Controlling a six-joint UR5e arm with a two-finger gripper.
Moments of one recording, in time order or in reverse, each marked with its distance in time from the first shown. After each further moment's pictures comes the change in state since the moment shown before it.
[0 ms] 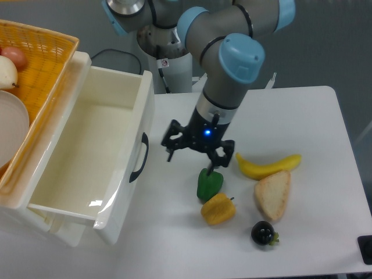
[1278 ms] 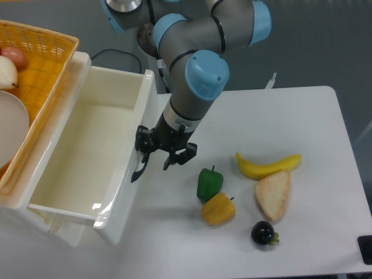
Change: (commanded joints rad) arm -0.117 0.011 -0.046 -0.129 -0.158 -0.340
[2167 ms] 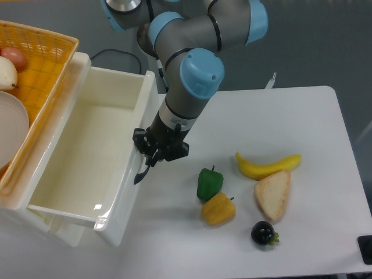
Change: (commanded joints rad) arm -0.011 0.006 -0.002 0.000 0.006 -0.055
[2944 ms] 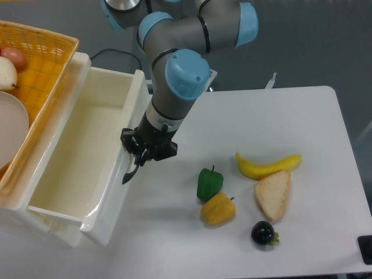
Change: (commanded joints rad) arm -0.040 0.002 0.000 0.000 0.002 -0.048
